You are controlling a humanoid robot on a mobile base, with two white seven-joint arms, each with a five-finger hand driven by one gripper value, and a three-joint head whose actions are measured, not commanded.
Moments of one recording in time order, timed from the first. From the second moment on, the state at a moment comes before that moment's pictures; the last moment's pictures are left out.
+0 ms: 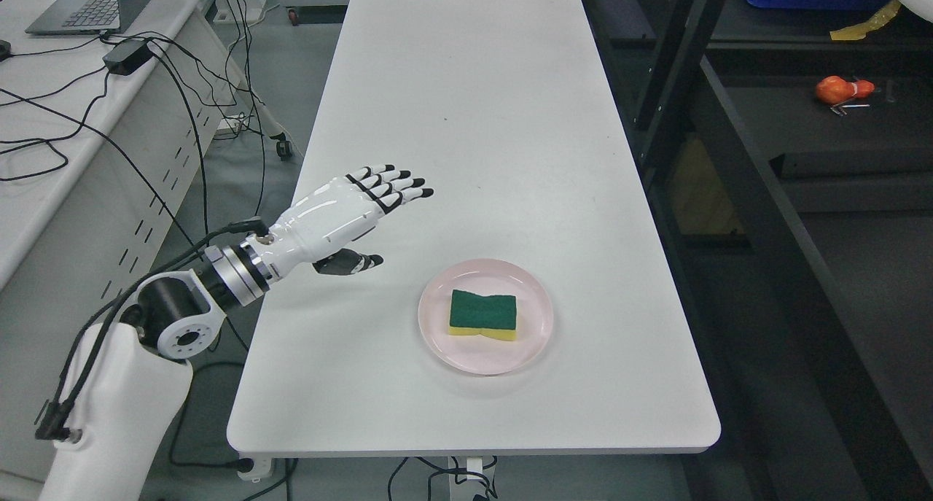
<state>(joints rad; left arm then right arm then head) -0.60 0.30 -0.25 -1.39 -0.92 -0.70 -0.29 -0.07 0.00 -0.21 0.00 -0.11 0.08 -0.04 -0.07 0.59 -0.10</state>
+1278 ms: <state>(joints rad) -0.62 0.15 -0.49 -1.39 -1.11 -0.75 -0.50 -0.07 0.00 -0.21 0.00 -0.11 0.08 -0.04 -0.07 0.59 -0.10</state>
